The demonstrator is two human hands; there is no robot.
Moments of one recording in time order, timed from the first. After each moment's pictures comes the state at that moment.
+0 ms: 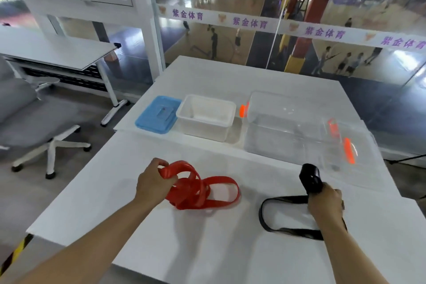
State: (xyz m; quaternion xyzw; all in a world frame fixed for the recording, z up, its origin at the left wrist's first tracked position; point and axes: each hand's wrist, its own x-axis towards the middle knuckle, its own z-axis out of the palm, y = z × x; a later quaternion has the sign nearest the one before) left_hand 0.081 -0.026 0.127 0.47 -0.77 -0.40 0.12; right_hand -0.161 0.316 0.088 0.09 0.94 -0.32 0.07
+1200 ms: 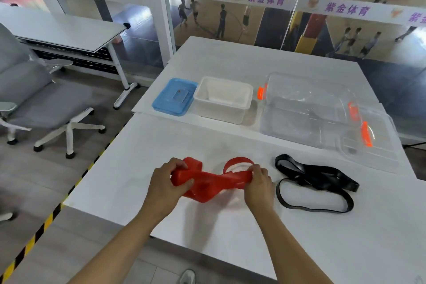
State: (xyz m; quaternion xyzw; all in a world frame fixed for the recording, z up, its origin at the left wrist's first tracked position) left_hand 0.174 -0.016 0.125 0.34 -0.81 -0.45 0.16; right_hand -0.012 0.161 0.046 -0.18 0.95 -0.23 0.07
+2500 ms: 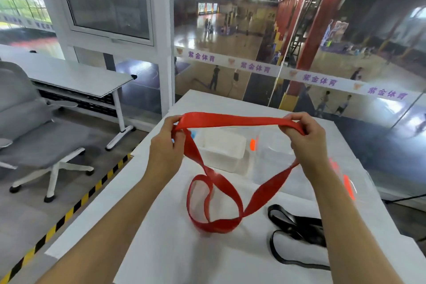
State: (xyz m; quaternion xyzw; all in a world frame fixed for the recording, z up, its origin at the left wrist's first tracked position) left_hand 0.114 -0.063 0.302 0.29 -0.78 -0.39 0.39; right_hand -0.075 0.156 0.346 -0.28 0.75 -0.60 -0.06
